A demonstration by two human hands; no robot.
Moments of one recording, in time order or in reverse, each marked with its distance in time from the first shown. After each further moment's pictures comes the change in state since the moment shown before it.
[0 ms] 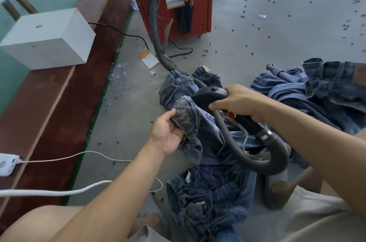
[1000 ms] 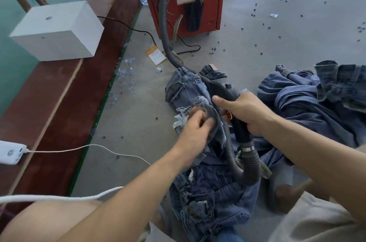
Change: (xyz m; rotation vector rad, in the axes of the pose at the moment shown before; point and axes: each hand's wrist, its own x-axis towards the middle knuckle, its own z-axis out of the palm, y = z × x) left_hand -0.028 -0.036 0.025 0.877 -0.118 0.347; right_hand 0.004 0.013 0.034 0.427 0.159 0.111
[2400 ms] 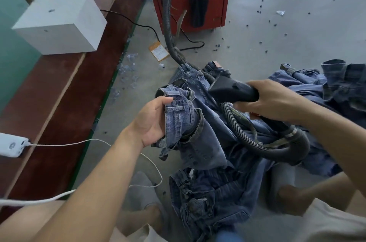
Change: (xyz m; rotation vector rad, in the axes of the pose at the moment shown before) left_hand 0.017 0.014 -0.104 -0.590 -0.219 -0.280; right_hand -0.018 -0.023 -0.058 -0.726 -0.150 -0.405
